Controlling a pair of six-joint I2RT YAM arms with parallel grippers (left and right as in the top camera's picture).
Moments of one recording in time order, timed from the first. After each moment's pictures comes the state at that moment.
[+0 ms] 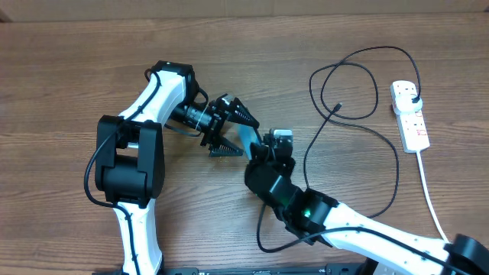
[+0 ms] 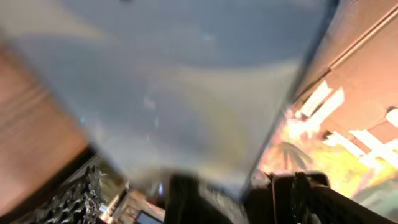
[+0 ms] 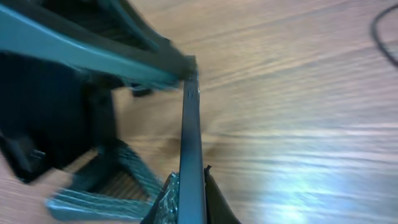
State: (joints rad) left arm -0.18 2.20 1.63 -1.59 1.24 0.05; right arm 0.98 1.35 0.68 0.04 0.58 0.78
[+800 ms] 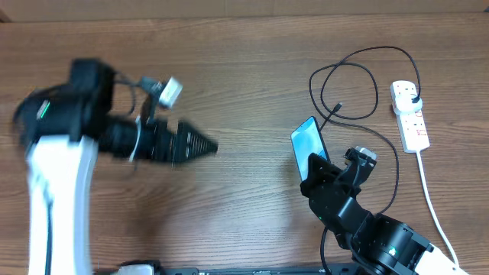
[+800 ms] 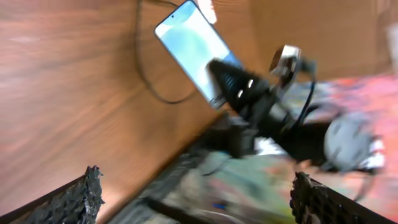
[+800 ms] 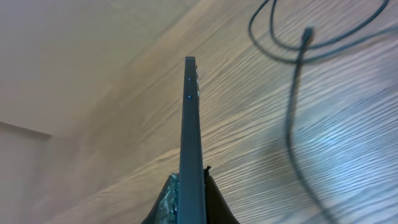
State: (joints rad) left arm 0.02 1.35 1.65 -1.69 0.93 0.21; right arm 0.93 0.79 0.68 -0.57 0.62 1.23
